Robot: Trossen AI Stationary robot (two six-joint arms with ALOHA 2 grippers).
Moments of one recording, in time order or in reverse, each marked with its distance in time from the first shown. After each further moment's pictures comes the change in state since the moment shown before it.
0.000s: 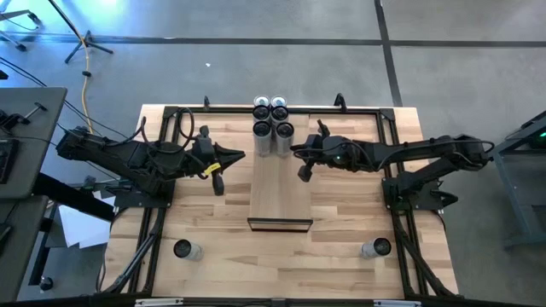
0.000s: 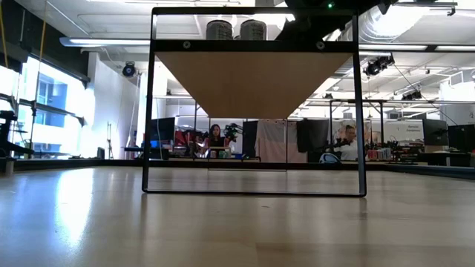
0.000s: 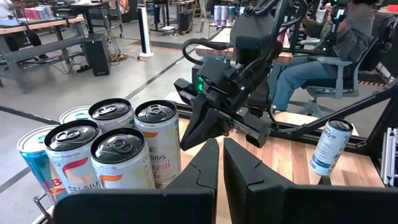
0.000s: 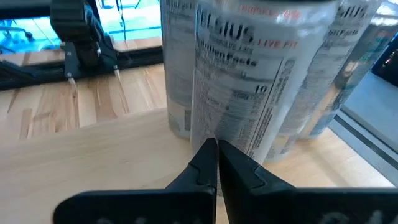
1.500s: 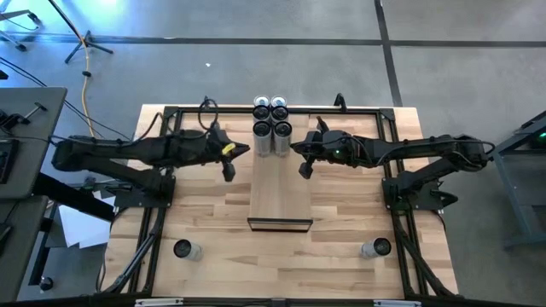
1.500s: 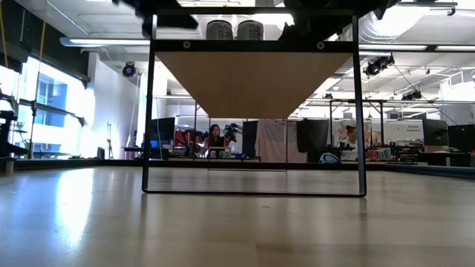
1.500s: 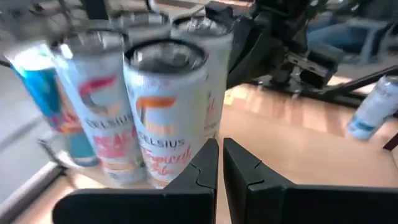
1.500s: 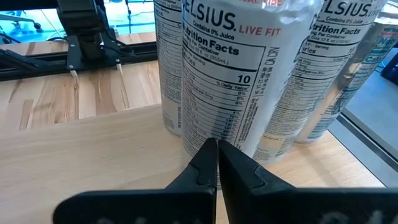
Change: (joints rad) left arm 0.305 -0.006 -0.213 0.066 0.292 -0.013; right arm -0.056 0.000 0.000 -0.006 -0.086 -0.052
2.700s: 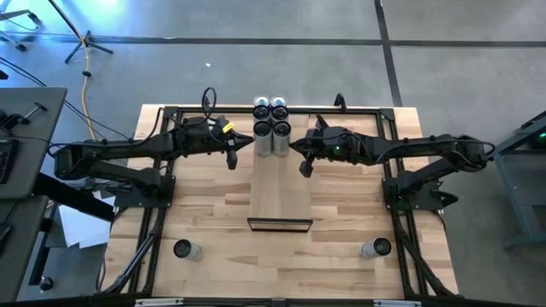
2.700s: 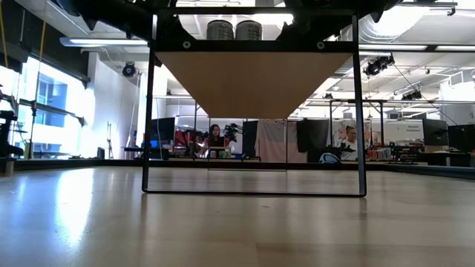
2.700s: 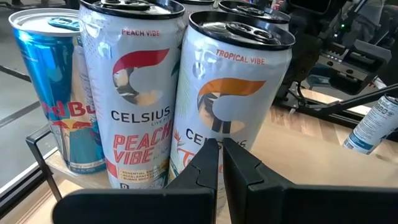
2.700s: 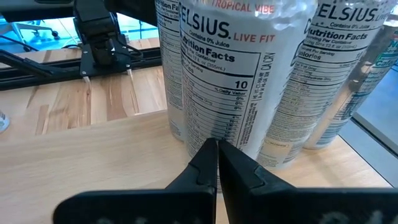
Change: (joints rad) left arm 0.259 0.043 -0.164 0.296 0.312 -0.003; right arm -0.033 0.000 0.000 0.019 -0.078 0.007
